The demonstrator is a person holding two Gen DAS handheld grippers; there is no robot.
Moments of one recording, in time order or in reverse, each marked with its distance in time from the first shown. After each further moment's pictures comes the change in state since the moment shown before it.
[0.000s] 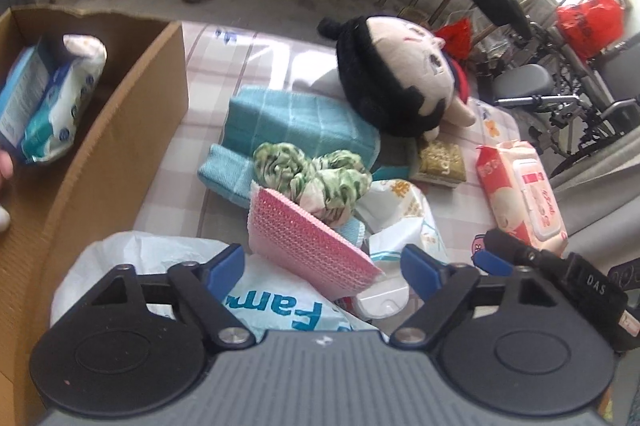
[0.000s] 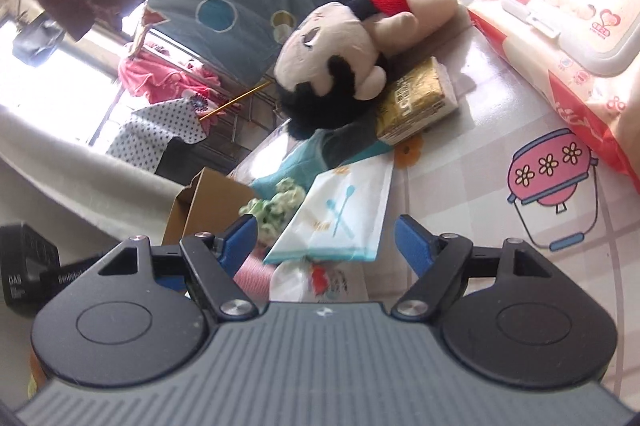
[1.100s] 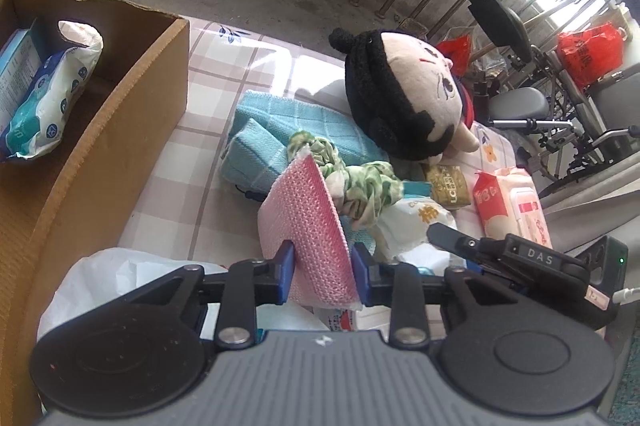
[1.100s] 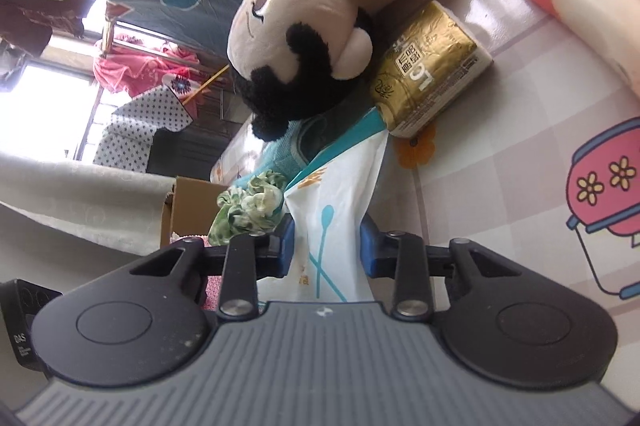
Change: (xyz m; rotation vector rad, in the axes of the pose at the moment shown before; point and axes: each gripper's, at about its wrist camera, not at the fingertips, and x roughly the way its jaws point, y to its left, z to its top) left arm 0.004 0.017 0.014 -0.057 -0.032 -0.075; right arm 0.097 -0.005 0.027 0.143 0.139 0.005
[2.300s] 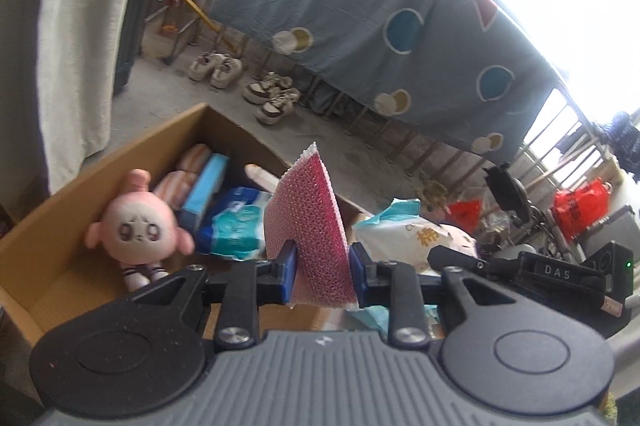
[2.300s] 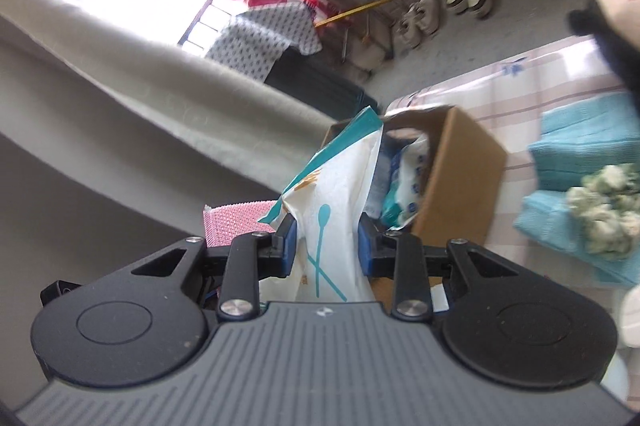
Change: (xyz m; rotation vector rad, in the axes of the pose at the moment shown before) left arm -0.211 0.158 -0.022 -0.194 -0.422 0.013; right arm 0.034 0.273 -0.079 -0.341 0.171 0.193
